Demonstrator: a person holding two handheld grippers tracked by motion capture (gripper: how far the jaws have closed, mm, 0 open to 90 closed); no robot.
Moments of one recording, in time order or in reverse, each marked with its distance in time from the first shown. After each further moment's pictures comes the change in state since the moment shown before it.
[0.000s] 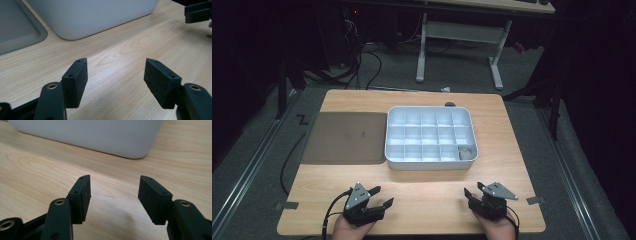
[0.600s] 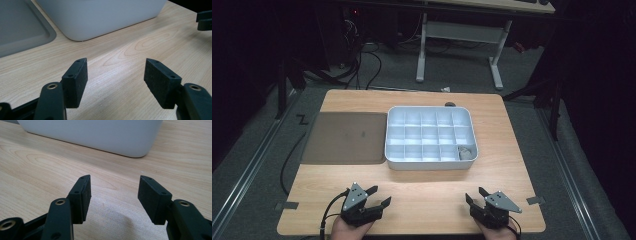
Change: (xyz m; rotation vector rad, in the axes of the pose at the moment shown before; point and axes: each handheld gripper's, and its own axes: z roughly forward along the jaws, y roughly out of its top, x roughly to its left) left arm 0.002 0.001 -0.007 -0.017 0.036 -0.023; right arm 0.005 -0.016 -0.013 -0.060 -0.002 -0.026
